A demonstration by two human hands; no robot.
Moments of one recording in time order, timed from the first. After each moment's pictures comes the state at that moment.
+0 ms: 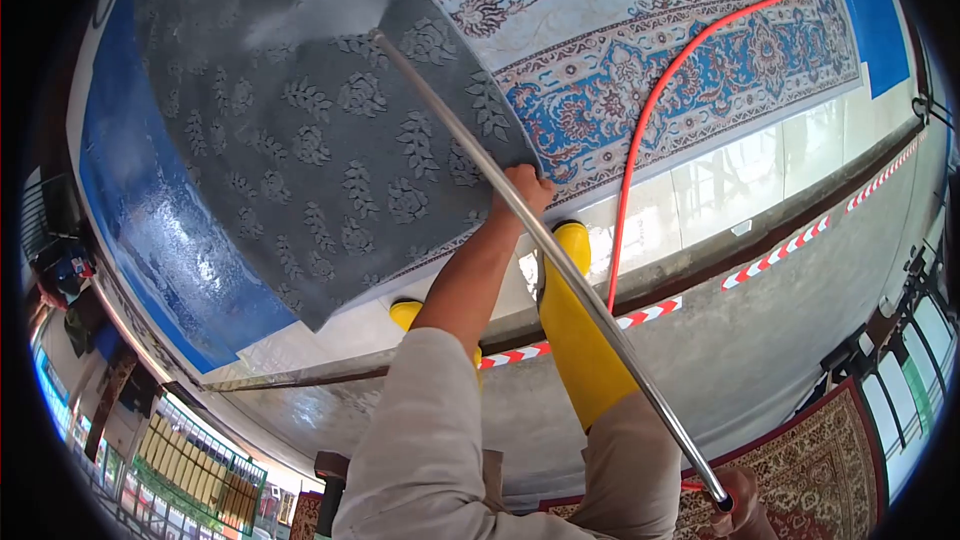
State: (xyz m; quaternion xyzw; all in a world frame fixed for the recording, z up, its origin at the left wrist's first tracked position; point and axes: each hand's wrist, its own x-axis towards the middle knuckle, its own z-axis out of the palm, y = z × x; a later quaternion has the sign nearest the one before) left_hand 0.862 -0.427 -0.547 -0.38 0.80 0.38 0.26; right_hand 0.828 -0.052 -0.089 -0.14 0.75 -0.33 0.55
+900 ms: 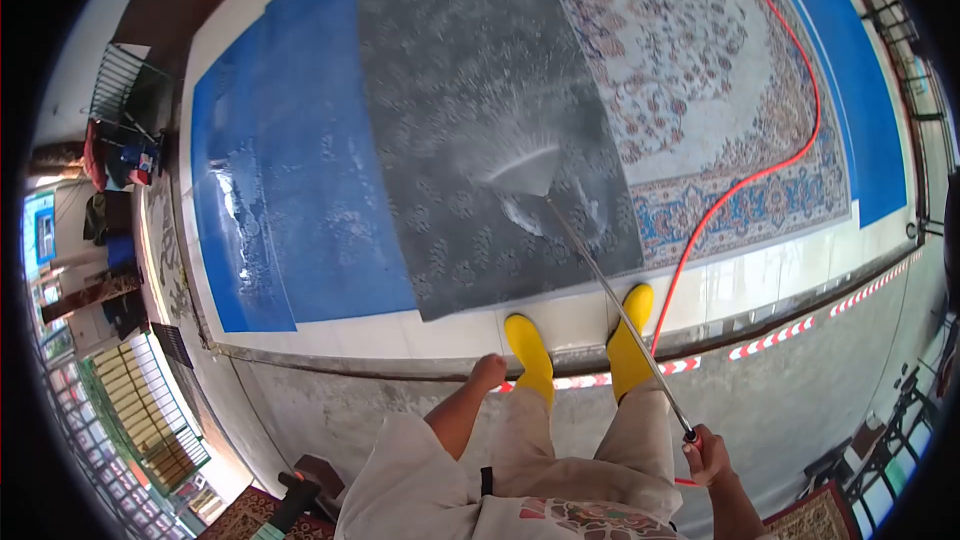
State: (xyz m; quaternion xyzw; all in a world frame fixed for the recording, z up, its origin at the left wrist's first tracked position) left_hand 1.291 -0.460 -0.293 -0.49 0.70 0.44 0.28; right_hand 0.932 -0.186 -0.001 -0.25 0.79 -0.20 0.52
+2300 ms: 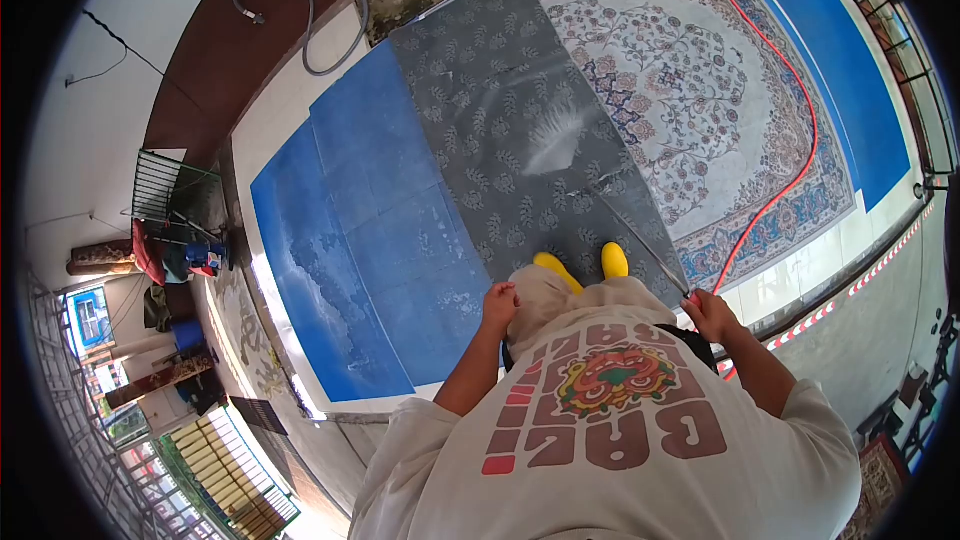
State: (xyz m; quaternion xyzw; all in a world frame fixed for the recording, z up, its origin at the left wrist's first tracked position) left_hand 1.134 -0.904 -0.002 -0.63 0.47 0.62 0.03; right_hand 0.820 -0.594 0.095 -0.29 0.82 -0.18 0.45
